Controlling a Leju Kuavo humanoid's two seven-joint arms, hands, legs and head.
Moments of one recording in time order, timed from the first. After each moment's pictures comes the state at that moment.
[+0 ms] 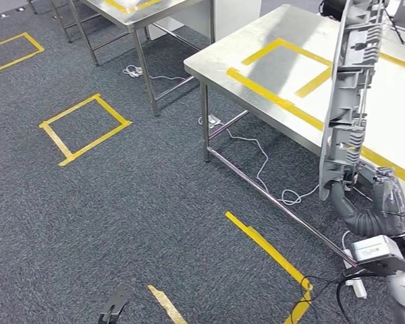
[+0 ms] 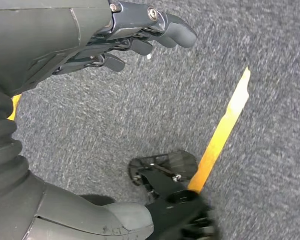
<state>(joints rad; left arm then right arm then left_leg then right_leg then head) -0.15 -0.12 1.06 -0.23 -1.10 0.18 -0.45 -0.27 -0.28 0.18 -1.77 0.30 -0.03 -0.42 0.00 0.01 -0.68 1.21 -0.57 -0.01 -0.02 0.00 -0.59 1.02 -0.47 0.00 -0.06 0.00</state>
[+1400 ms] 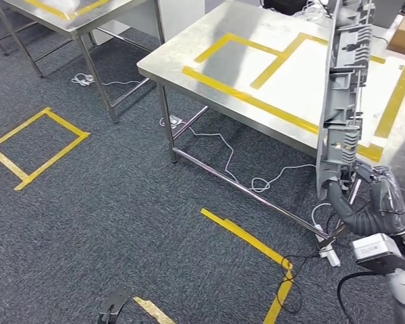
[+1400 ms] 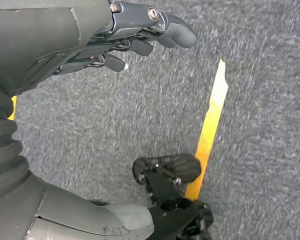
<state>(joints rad) -0.15 -0.12 1.06 -0.23 -1.10 0.18 -0.45 -0.28 -0.29 0.18 -1.77 0.29 -0.01 -0.41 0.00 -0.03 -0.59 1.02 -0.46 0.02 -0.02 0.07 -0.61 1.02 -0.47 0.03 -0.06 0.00</state>
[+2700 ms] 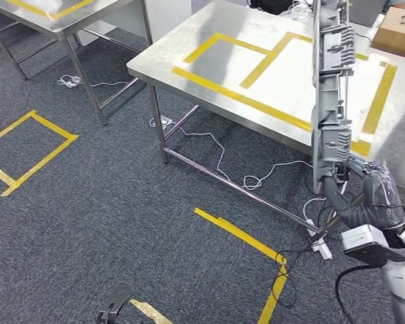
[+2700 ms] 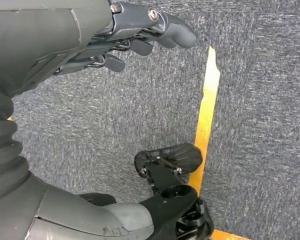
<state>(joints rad) -0.15 -0.11 1.04 -0.23 -1.10 0.12 -0.44 -0.33 -0.30 0.22 -1.72 0.35 -0.03 -0.40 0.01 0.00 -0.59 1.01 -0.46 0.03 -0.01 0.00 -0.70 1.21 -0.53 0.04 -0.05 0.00</state>
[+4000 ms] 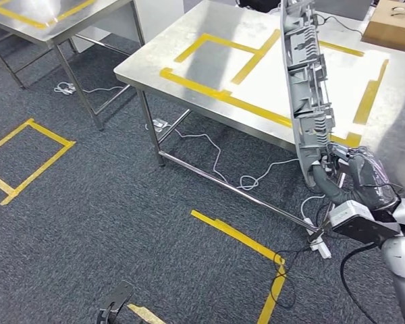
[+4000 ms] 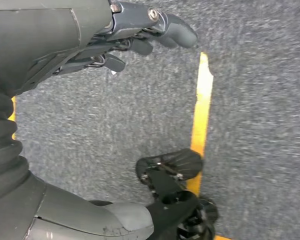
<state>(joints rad) -0.16 -0.10 1.02 -0.23 -1.10 0.13 -0.43 -0.45 -0.33 0.29 -1.63 0.35 0.06 -0.34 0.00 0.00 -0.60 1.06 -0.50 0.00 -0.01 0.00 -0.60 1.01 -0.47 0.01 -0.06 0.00</state>
